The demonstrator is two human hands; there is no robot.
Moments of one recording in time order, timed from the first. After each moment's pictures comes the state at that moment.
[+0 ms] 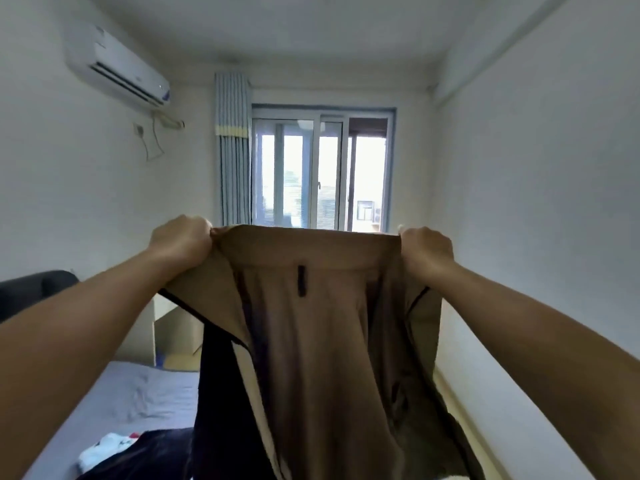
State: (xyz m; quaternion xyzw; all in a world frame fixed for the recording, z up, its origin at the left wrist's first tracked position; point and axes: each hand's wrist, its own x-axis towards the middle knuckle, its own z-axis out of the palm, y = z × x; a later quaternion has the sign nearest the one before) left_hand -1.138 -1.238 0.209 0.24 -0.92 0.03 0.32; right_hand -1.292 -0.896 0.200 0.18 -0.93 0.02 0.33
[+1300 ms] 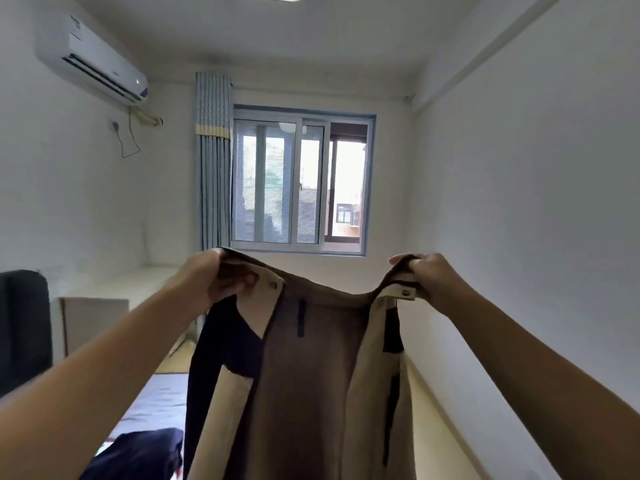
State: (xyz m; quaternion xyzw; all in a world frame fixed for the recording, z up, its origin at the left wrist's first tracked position) left_hand -1.103 -1.154 0.168 0.13 -0.60 -0.75 0.24; right_hand -1.238 -0.856 0.167 0.16 -0.76 0.63 0.08
